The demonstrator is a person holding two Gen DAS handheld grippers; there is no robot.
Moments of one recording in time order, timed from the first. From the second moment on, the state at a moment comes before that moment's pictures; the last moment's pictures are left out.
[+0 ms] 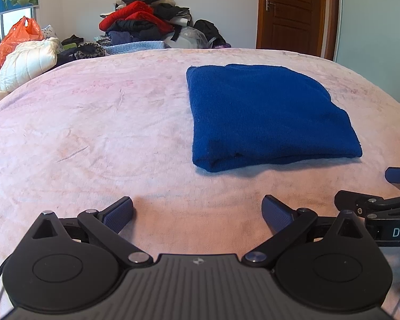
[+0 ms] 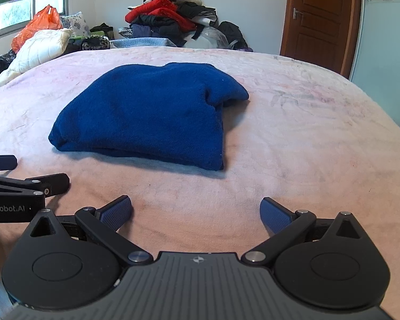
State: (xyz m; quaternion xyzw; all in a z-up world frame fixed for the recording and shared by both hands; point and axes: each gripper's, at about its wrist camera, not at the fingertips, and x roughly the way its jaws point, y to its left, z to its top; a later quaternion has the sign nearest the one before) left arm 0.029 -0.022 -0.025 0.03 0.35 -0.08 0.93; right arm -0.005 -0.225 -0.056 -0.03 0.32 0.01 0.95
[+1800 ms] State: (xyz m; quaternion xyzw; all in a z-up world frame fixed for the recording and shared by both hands) left arm 0.013 -0.013 0.008 0.03 0.37 -0.07 0.93; right arm -0.029 -0.231 -0.025 0.03 0.32 -0.01 0.95
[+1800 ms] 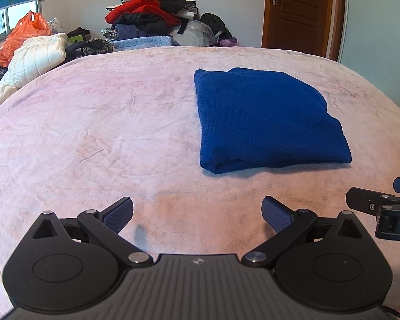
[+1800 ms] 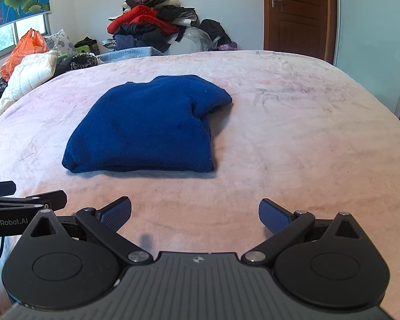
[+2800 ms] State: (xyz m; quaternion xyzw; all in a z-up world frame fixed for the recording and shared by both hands) left arm 0.014 -0.015 0.006 0.03 0.37 -0.06 0.93; right arm -0.028 -0.232 -0.028 0.04 0.33 0.00 0.94
